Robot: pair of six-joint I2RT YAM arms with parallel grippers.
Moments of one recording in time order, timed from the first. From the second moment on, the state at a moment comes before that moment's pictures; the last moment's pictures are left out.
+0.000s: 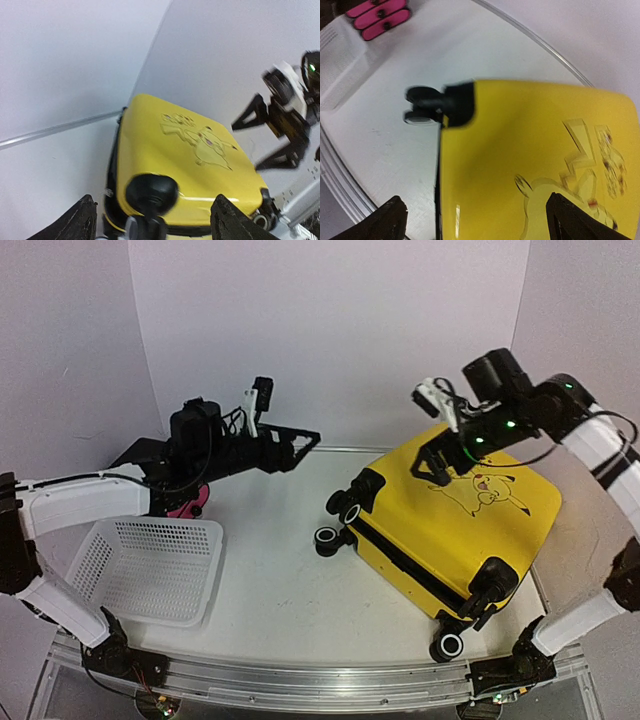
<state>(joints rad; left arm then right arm) -0.80 1.46 1.13 0.31 0.20 -0.39 0.69 1.45 1.73 -1.12 0.00 -0.11</state>
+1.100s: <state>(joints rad) -1.60 2.30 1.89 0.08 -0.35 -0.13 0.05 0.88 1.43 -1.38 -0.23 0.24</state>
